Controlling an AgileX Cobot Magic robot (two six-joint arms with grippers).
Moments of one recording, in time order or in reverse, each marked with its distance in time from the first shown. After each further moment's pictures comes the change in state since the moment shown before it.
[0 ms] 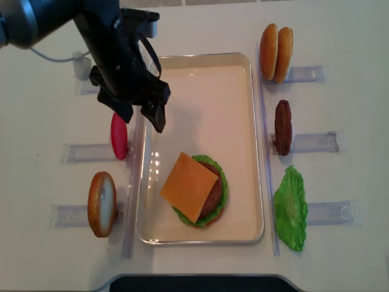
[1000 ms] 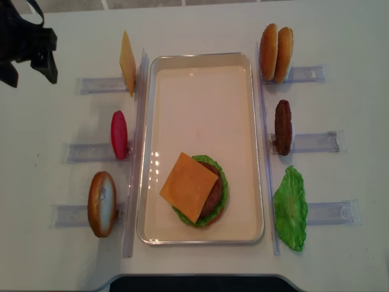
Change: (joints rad) left arm 0.459 -0.141 -0.006 0.186 0.007 -0.003; right arm 0.000 0.000 0.000 0.000 0.000 0.000
